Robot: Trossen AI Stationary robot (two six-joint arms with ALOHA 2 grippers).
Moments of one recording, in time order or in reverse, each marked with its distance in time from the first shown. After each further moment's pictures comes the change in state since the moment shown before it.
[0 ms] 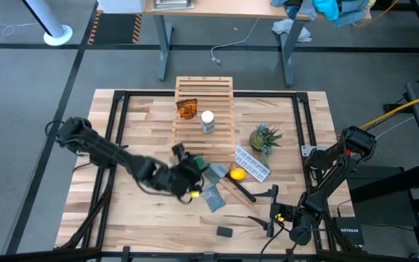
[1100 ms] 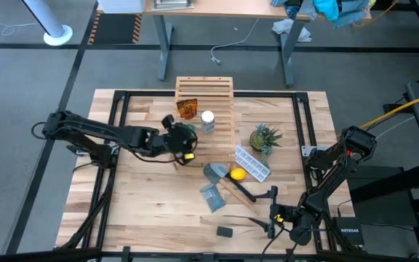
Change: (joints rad) left arm 0.285 -0.219 -0.105 -0.136 0.213 -0.025; right arm 0.000 0.000 0.000 0.003 -0.051 -0.014
